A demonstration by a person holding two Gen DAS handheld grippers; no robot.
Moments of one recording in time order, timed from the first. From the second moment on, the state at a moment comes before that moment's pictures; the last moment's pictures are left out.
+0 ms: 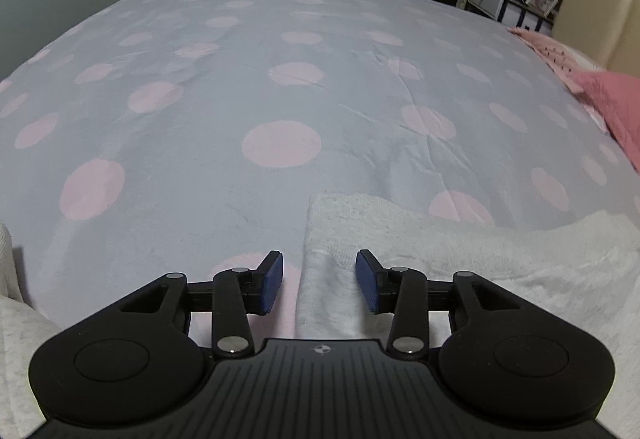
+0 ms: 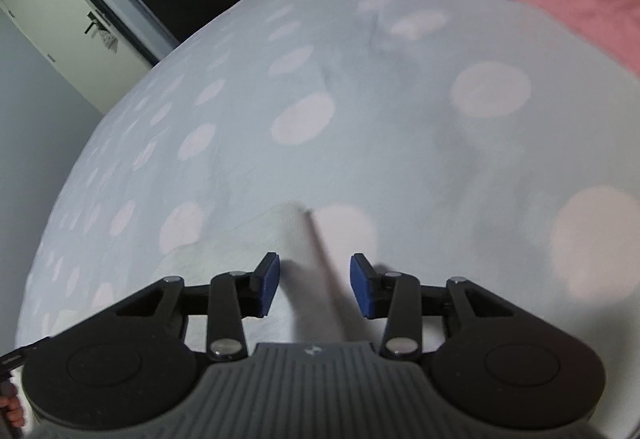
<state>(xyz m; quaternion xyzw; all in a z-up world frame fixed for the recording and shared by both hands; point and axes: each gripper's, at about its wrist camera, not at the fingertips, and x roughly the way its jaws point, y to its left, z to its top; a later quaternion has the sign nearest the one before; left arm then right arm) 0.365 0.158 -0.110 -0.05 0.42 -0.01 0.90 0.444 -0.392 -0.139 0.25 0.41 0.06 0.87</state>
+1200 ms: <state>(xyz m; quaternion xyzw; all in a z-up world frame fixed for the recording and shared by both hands) 0.367 0.152 -0.122 -0.03 0.45 -0.01 0.89 0.402 -0.290 -0.063 -0.02 0.33 0.22 0.92</state>
